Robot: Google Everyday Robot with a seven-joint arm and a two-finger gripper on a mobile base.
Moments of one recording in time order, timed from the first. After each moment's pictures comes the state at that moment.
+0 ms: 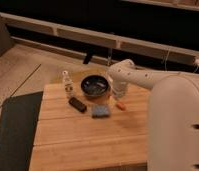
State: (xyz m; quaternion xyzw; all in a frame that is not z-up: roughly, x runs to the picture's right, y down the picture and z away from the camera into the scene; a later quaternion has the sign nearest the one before) arm 0.118 0.081 0.870 -0.31 0.13 0.35 0.87
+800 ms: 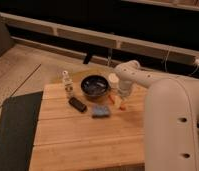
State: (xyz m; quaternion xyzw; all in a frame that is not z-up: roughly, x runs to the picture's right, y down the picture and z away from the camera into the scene) arm 0.161 0.093 0.915 -0.35 0.15 0.36 0.85
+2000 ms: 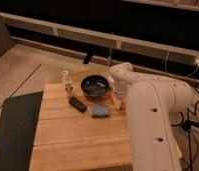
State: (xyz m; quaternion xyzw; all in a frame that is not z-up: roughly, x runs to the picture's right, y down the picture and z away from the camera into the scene) arm 0.144 0.107 0.936 -0.38 0.18 0.31 0.85
